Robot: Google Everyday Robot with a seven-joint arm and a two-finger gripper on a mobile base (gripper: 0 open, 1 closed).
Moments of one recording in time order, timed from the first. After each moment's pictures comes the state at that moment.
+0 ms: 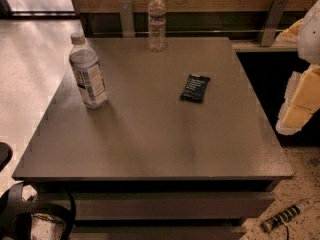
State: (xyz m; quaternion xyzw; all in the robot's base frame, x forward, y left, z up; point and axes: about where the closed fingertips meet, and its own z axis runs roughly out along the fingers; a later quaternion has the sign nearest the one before) arm 0.438 -0.214 0.984 -0.60 0.78 -0.04 0.17
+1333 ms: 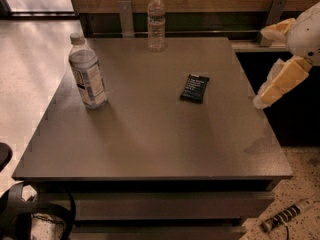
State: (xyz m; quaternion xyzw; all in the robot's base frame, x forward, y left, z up) arm 0.518 -0.212 0.961 -0.58 0.74 0.07 0.32
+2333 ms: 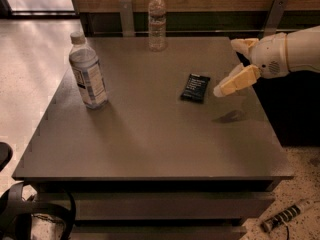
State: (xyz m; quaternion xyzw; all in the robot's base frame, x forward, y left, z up) arm 0.607 -0.174 0.907 -0.50 0.70 0.21 0.46
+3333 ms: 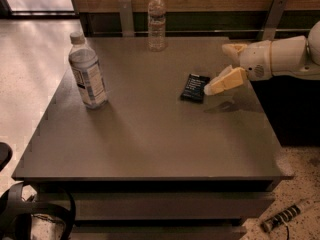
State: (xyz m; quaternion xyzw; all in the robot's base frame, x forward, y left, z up) arm 0.641 -0.158 0.881 -0.48 0.70 0.25 0.47
